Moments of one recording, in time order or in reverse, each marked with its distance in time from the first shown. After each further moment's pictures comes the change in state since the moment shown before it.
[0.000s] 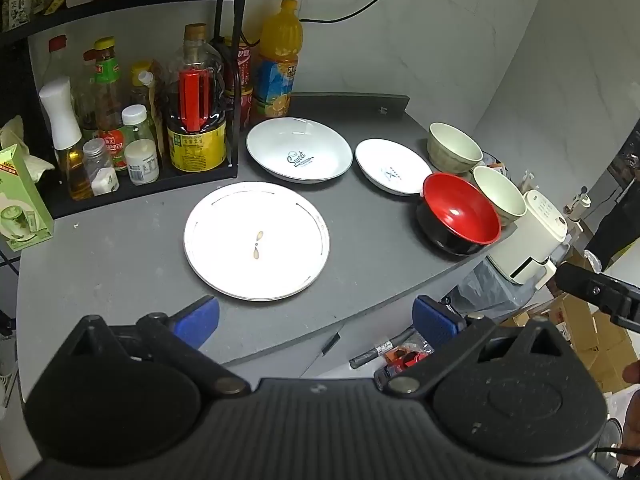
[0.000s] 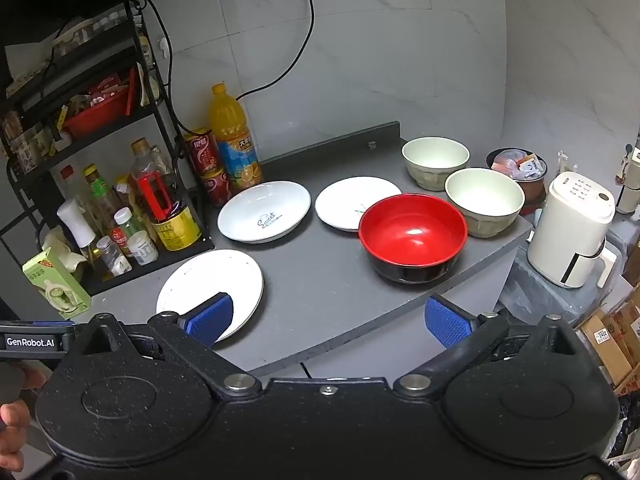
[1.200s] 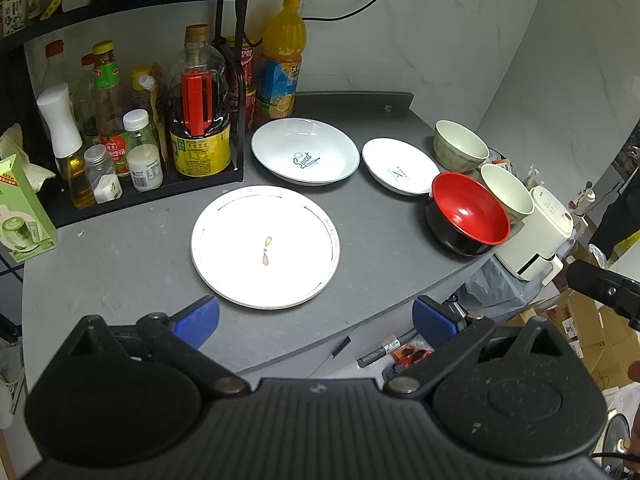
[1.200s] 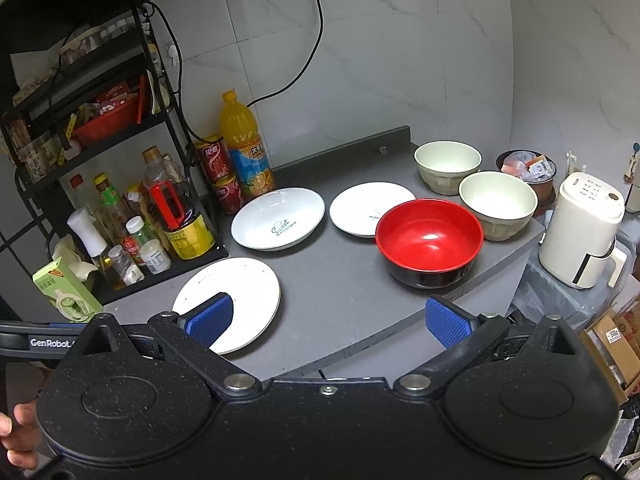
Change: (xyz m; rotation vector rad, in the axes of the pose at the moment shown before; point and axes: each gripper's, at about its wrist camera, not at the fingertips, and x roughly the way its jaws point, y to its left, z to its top) left arm 0.006 0.006 0.008 0.019 0.009 0.010; right arm 0.001 0.012 0.000 0.008 0.025 0.009
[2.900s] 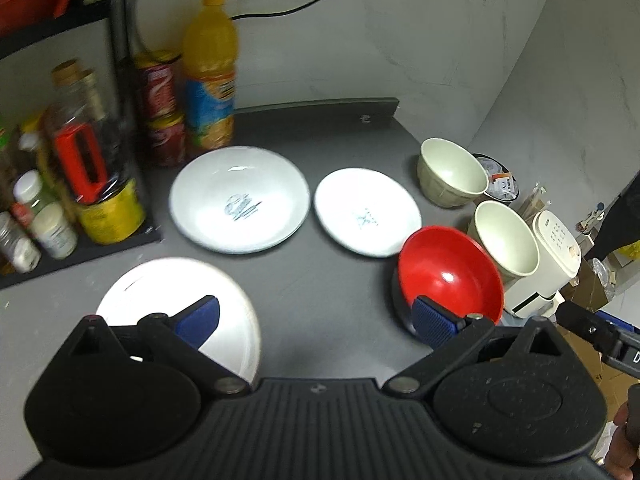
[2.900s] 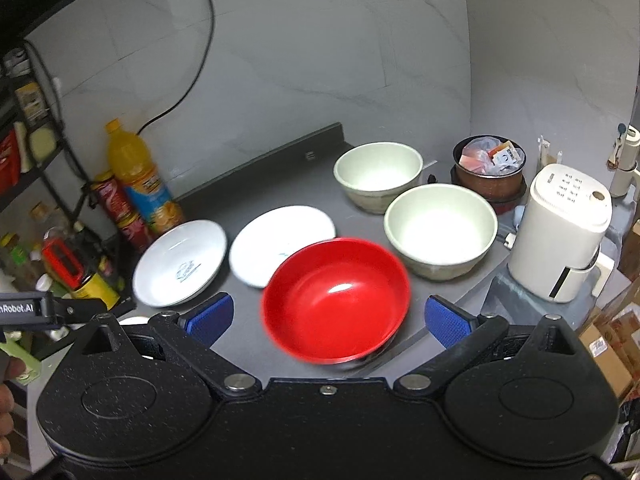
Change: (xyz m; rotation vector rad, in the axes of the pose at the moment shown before) left arm 0.122 -0.099 0.121 0.001 0.047 -0.001; right arm 0.112 -0.127 0.077 0.114 0.015 -0.058
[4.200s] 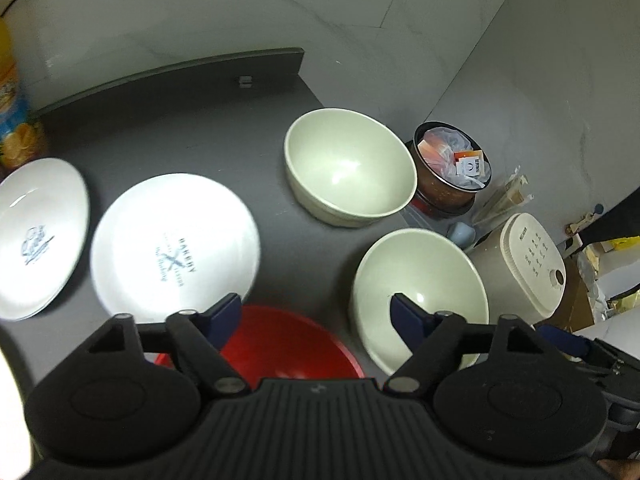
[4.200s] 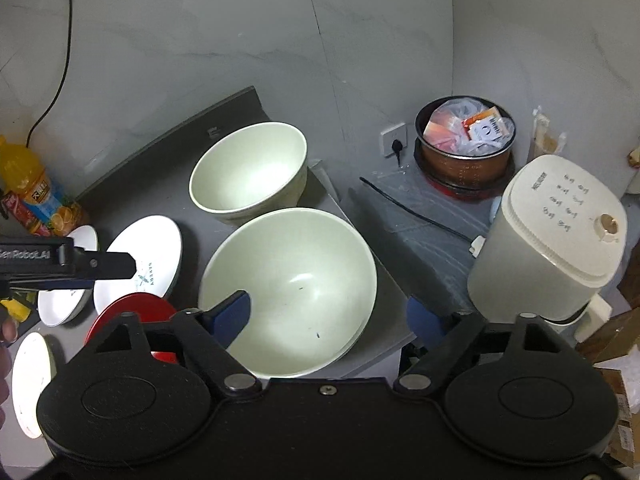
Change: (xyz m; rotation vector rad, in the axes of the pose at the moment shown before) left arm 0.194 -0.201 0.088 -0.015 0.163 -0.065; right arm 0.143 -0.178 0.087 -0.019 0.211 0.038
